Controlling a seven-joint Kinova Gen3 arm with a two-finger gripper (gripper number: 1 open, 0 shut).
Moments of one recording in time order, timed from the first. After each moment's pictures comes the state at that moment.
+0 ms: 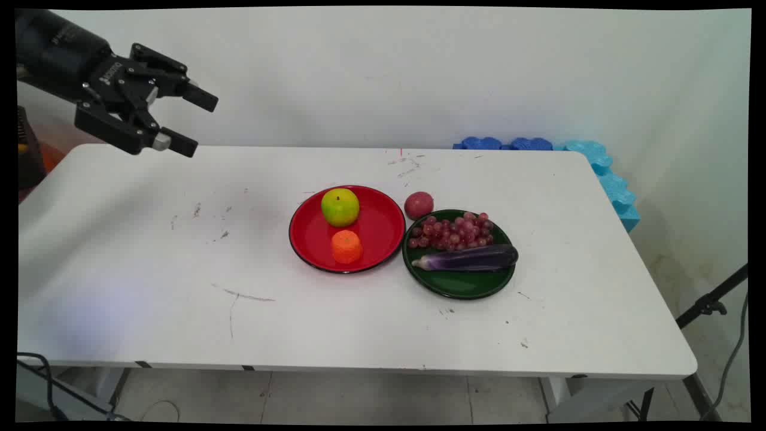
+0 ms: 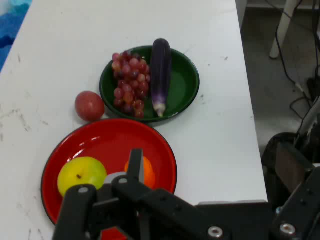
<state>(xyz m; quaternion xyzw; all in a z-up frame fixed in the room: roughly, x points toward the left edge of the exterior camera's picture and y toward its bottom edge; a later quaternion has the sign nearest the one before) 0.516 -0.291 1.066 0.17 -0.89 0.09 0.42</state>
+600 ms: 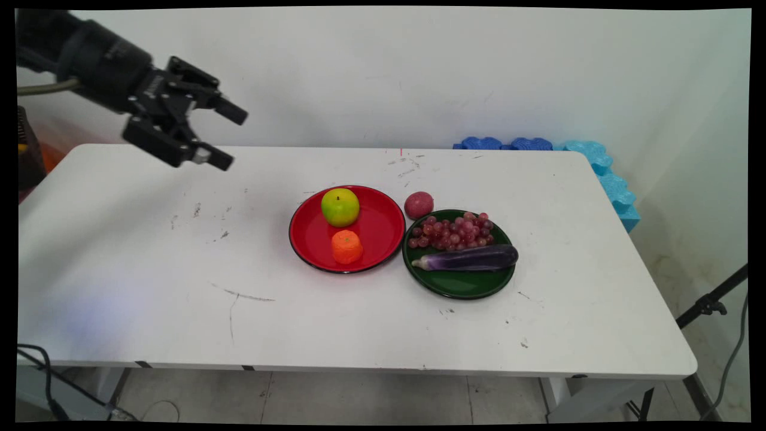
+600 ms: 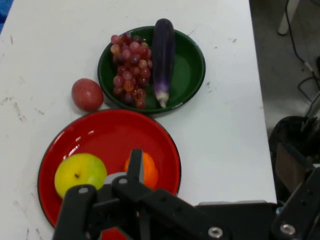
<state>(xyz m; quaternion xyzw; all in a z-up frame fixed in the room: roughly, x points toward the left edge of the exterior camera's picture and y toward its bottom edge) 0.464 -0.311 1.064 0.18 -0.91 0.09 0.37</state>
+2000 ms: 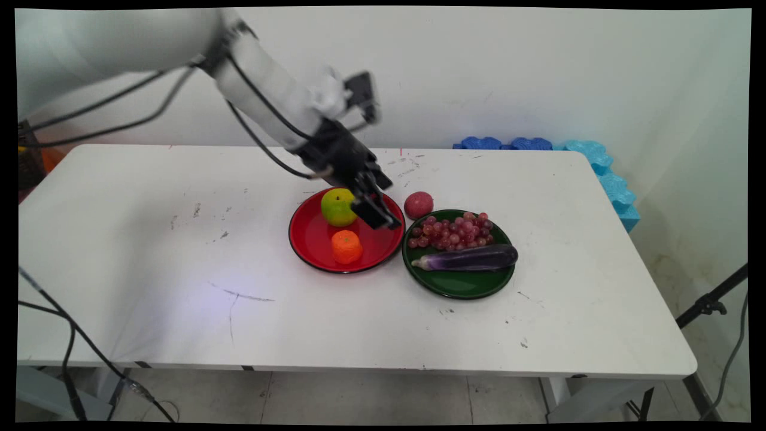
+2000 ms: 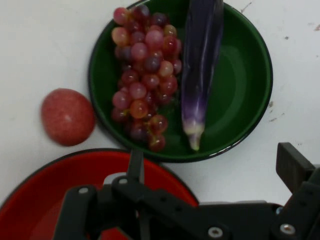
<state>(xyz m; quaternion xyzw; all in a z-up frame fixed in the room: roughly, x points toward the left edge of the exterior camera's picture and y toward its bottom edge) 0.257 -0.426 0.925 0.22 -0.93 0.08 0.28</state>
